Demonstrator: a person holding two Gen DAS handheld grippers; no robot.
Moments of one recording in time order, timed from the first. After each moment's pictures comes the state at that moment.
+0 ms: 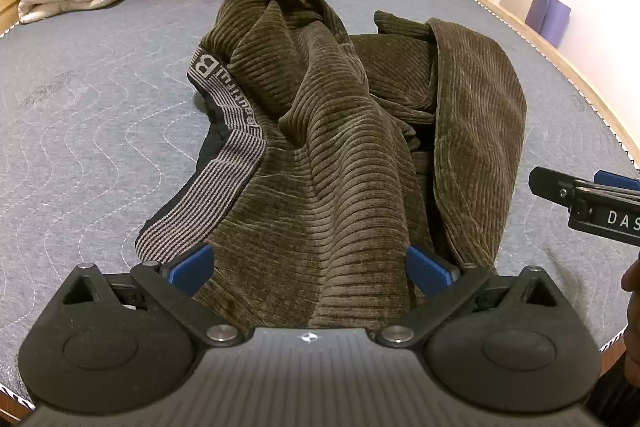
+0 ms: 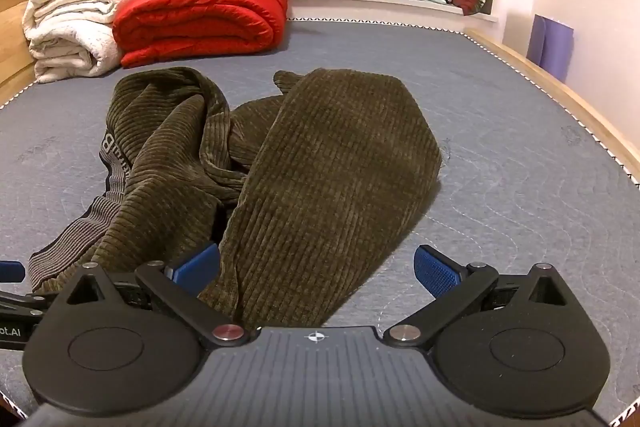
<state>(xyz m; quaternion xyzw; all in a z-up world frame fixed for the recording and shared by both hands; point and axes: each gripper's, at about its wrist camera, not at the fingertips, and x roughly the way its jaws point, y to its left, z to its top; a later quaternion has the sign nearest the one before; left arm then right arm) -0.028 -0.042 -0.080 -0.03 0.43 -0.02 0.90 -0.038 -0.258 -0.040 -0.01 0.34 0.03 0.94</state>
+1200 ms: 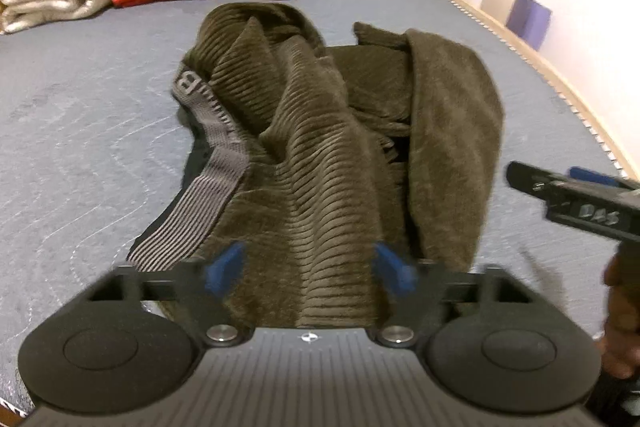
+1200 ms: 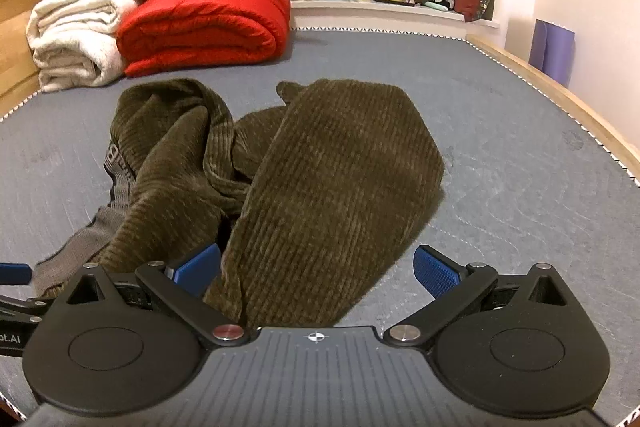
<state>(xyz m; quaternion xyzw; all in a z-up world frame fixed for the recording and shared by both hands) -0.027 -0.044 -0.060 -0.03 0.42 -0.06 0.90 -0.041 -0.262 -0.031 0.01 0.32 0.03 0.95</state>
